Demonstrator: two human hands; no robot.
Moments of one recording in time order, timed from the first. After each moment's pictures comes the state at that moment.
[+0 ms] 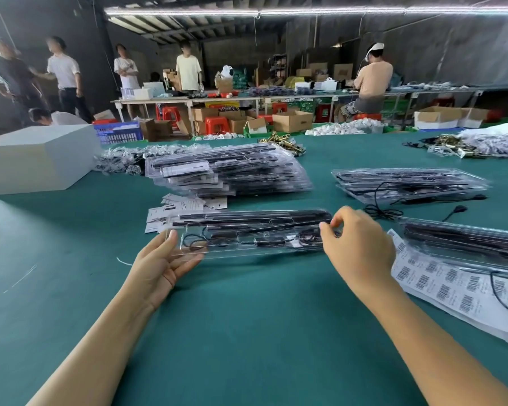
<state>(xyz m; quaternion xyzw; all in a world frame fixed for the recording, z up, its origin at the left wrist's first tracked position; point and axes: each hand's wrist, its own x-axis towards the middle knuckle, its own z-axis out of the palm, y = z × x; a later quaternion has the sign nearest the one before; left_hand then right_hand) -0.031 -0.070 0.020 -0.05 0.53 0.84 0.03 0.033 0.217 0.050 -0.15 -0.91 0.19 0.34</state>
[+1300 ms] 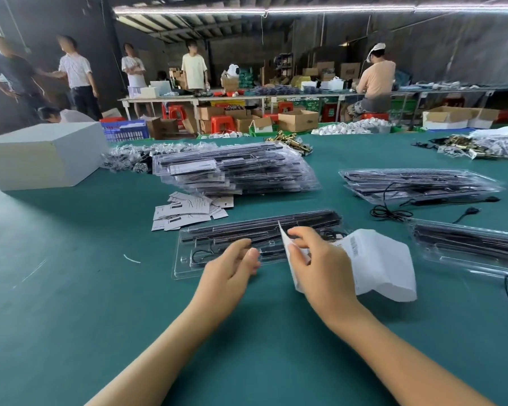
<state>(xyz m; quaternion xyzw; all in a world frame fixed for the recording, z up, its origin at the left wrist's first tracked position) 0.015 0.002 0.010 0.15 0.81 0.57 -0.05 0.040 0.164 0.021 0.03 -0.88 0.31 0.37</state>
